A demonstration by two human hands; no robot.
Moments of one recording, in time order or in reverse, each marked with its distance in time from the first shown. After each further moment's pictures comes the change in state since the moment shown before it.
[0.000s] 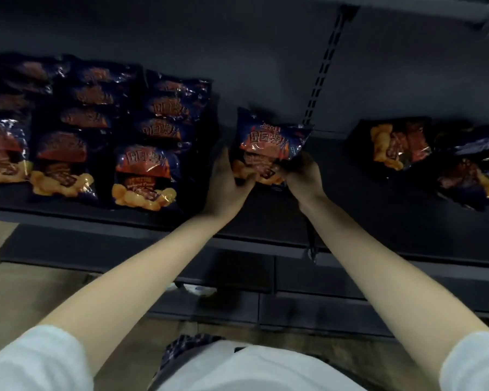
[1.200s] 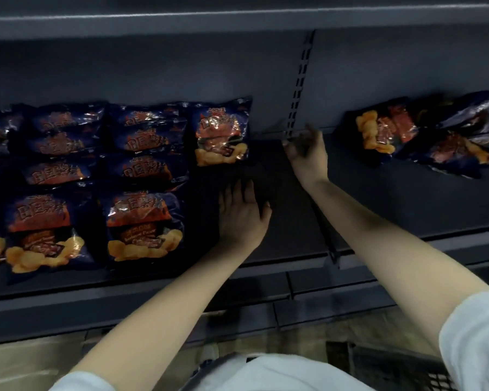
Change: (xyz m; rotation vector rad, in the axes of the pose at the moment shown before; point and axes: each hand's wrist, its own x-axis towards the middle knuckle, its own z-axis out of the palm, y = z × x) left_hand 0.008 -0.019 0.023 0.606 -0.283 0.149; right_hand 0.047 0.001 -0.005 -0.091 0.342 -0.096
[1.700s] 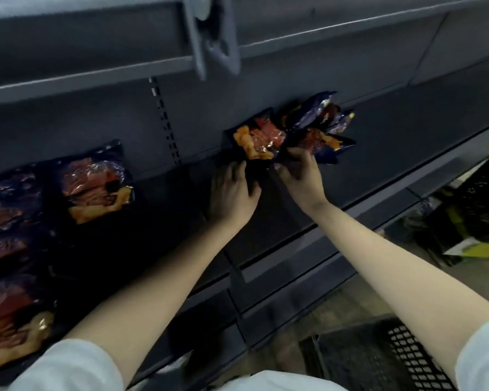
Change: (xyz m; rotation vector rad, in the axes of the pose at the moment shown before) left_hand 0.063 0.170 0.031 -0.160 0.125 0.439; right_hand -0.023 0.051 -0.191 -0.210 0.281 -0.039
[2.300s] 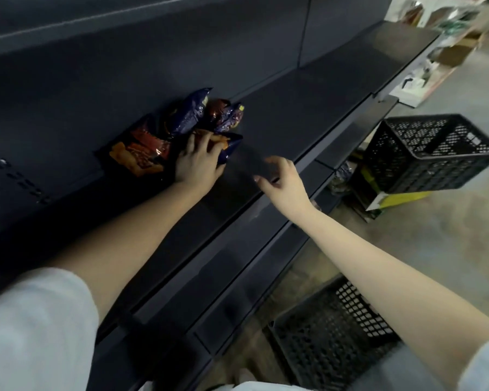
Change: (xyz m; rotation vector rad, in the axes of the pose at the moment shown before) left_hand 0.094 0.127 0.078 0.338 -0.191 0.377; right_hand -0.016 0.074 -0.147 -0.127 0.040 0.149
